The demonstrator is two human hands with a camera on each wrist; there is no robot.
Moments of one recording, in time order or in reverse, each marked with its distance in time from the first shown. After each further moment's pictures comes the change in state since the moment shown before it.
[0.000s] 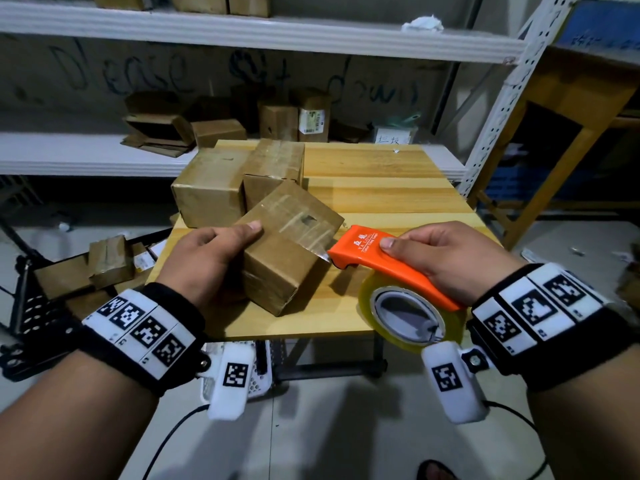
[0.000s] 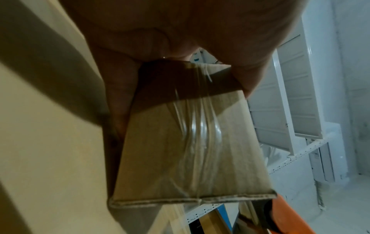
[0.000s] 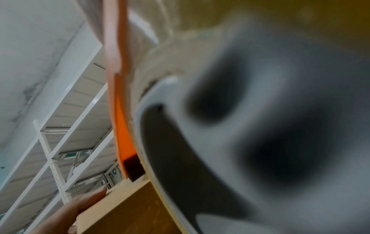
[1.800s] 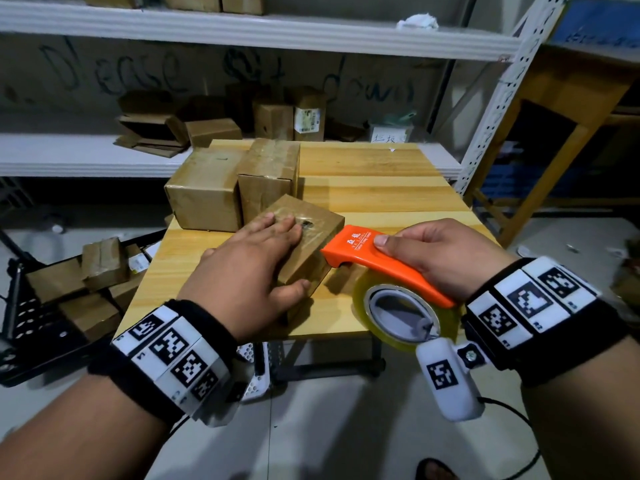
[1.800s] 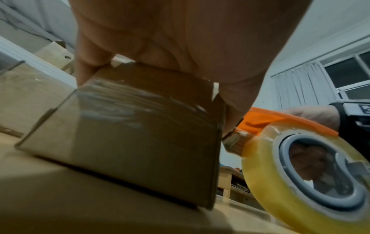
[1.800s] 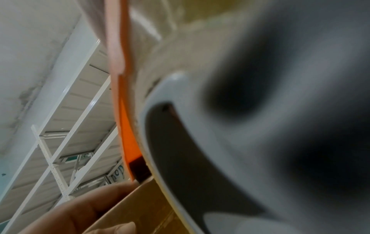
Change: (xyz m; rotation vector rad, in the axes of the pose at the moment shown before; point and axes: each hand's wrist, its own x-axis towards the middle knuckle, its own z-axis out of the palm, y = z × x) left_hand 0.002 -0.007 0.018 1.469 -0.203 0.717; right_hand 0.000 -0.006 0.001 0.001 -0.018 0.043
